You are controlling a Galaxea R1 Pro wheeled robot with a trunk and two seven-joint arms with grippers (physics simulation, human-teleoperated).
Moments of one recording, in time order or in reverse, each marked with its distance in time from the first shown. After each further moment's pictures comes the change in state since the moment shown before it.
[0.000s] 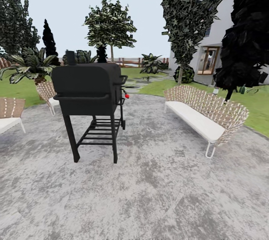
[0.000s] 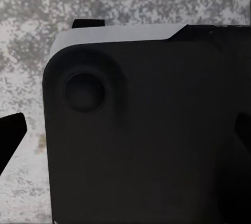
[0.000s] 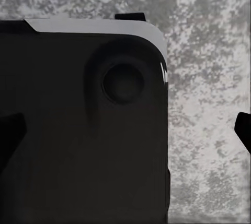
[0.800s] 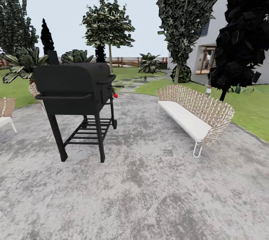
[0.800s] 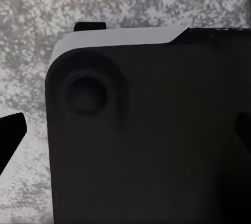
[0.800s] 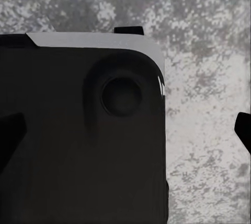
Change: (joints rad) left arm 0.000 0.003 0.001 -0.010 0.000 0.001 -0.002; right arm 0.000 -0.002 0.002 0.000 0.001 -0.048 -0.001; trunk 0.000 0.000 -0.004
